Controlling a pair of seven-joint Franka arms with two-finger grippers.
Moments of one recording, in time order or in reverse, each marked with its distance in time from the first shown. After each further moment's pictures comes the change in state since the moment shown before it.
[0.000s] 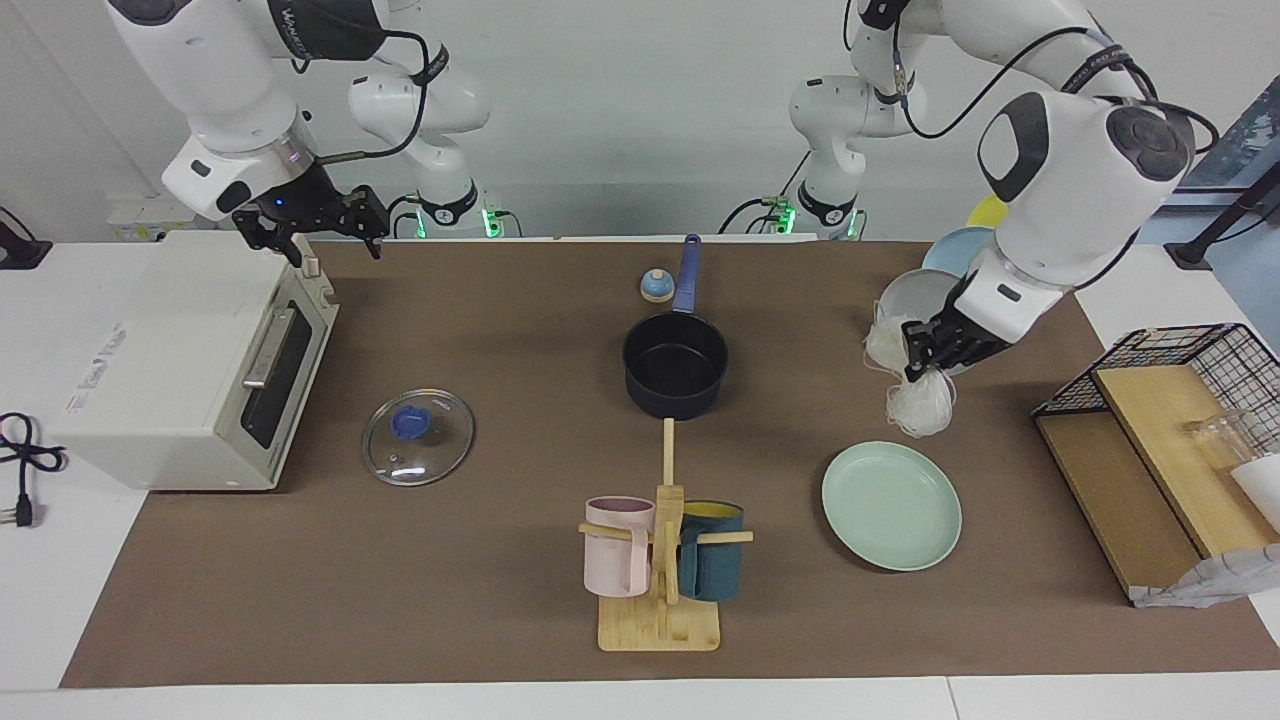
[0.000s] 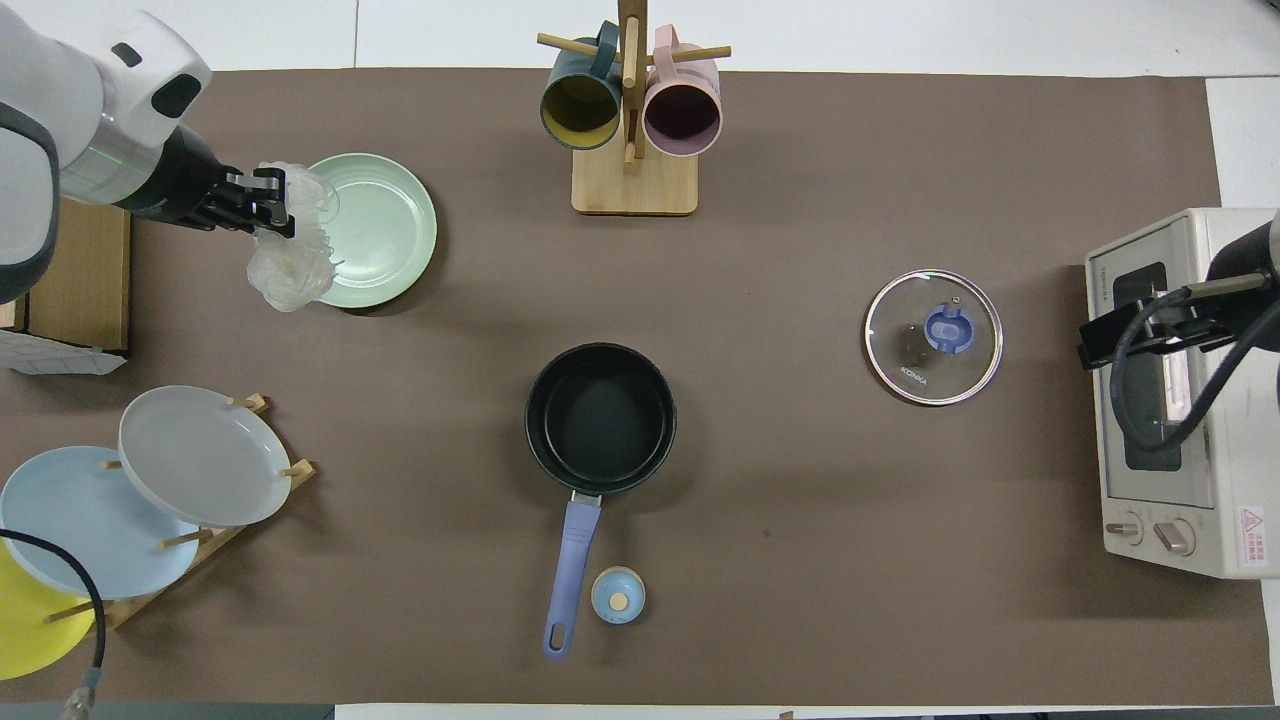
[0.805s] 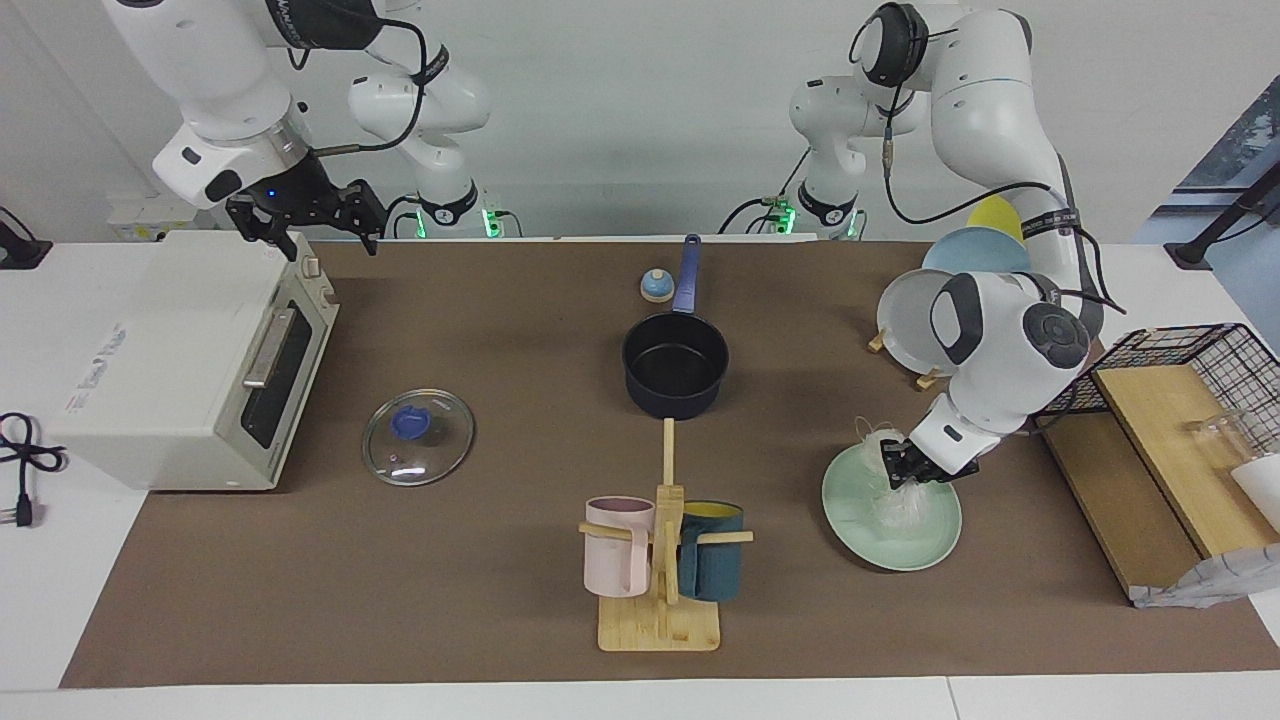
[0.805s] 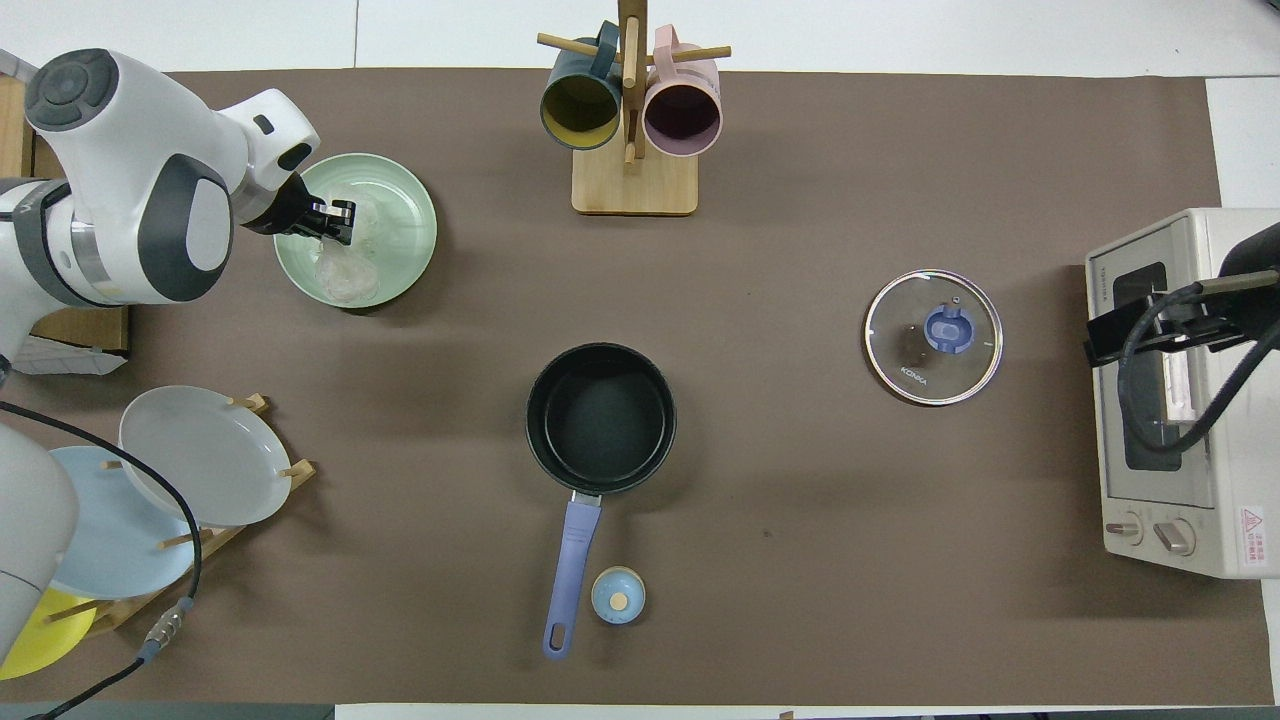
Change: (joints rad) left arm 0.011 0.193 -0.002 -0.125 0.049 0.352 0.195; right arm -0.001 -0.005 0.002 0.012 0.000 -0.007 0.046
